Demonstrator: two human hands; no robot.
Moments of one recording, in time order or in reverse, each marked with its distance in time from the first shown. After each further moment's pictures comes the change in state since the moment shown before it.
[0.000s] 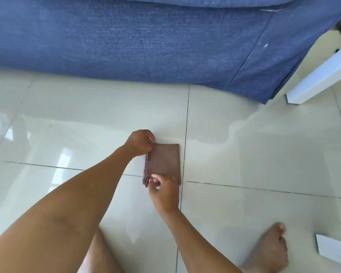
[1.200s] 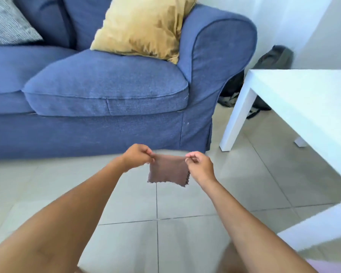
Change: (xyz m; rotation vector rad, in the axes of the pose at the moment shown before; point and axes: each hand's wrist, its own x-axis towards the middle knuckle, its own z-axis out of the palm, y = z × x) left_hand -0.166 0.190 -0.089 -0.130 0.013 0.318; right_hand -0.015 -0.088 -0.287 0.316 0.326 -0.086
